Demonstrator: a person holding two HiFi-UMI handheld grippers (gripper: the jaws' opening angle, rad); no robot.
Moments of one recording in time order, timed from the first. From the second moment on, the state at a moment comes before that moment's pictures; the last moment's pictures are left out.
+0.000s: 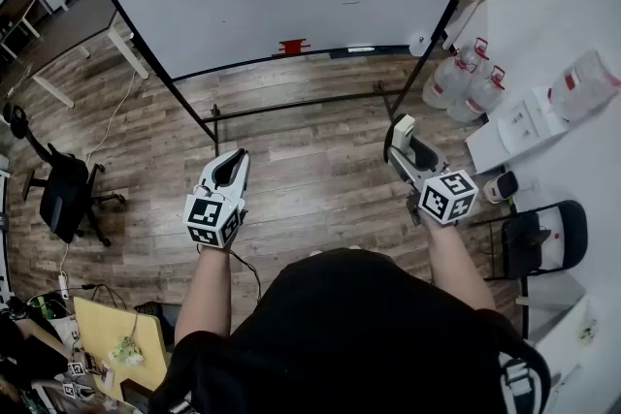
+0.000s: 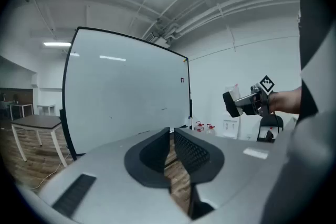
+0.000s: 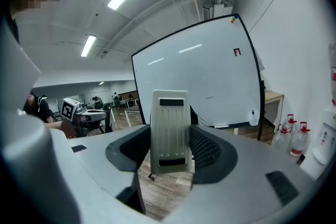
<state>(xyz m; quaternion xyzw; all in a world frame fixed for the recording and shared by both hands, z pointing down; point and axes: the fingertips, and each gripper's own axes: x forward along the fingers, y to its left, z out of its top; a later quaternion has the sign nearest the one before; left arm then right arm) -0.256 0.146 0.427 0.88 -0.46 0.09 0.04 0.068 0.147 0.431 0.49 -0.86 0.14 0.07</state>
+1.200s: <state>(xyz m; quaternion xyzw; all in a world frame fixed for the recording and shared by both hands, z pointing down) -0.245 0.146 0.438 0.89 -0.44 0.10 0.03 0.080 0.161 0.433 0.50 -0.85 0.16 0.05</state>
